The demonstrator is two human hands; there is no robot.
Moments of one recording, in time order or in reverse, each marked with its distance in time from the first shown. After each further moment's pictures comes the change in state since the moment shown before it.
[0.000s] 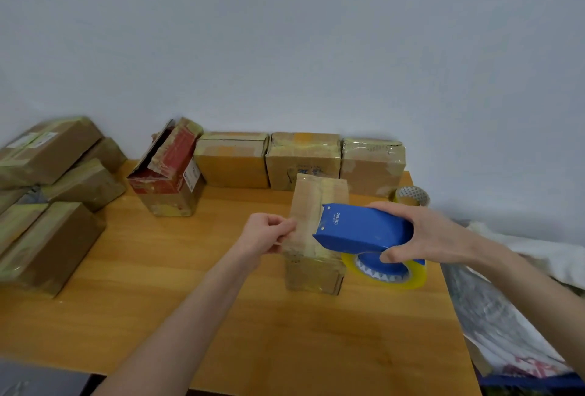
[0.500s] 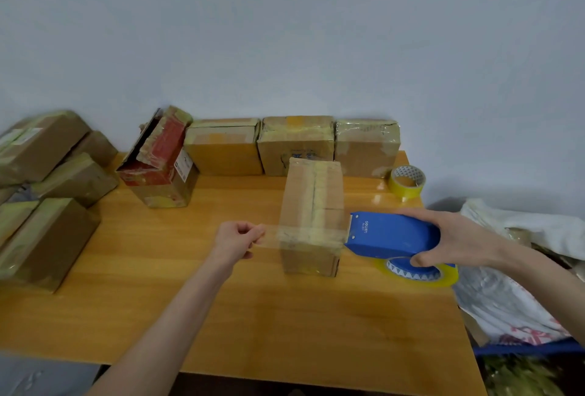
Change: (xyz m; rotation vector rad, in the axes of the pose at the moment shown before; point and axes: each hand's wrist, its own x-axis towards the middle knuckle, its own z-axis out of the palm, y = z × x) left_hand 0.004 -0.050 -0.023 0.096 0.151 -0.021; right_hand -0.030 0.062 0.006 -0.101 -0.006 0.150
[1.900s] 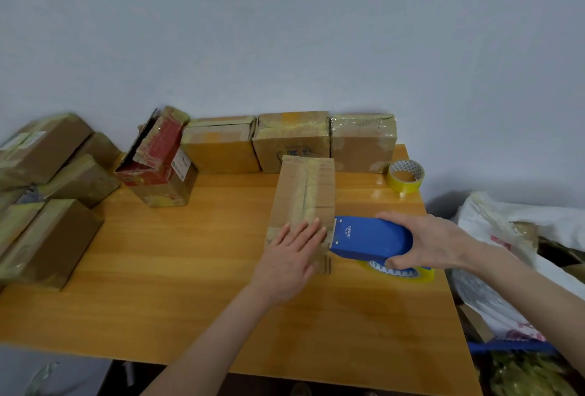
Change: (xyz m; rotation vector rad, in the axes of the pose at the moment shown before) left_hand -0.030 -0.011 0.083 1.185 -0.225 0.801; right_hand 0.018 0.005 0.018 -0.254 -0.014 -0.016
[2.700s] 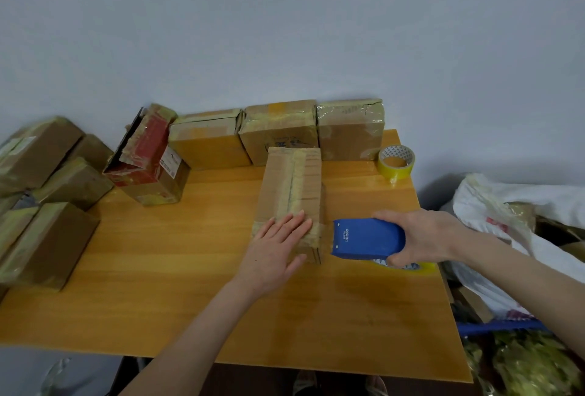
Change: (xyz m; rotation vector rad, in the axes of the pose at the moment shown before) left_hand 0.001 0.000 0.005 -0.043 0.046 -0.005; right_hand -0.006 0.022 0.006 -0.171 -0.123 0.035
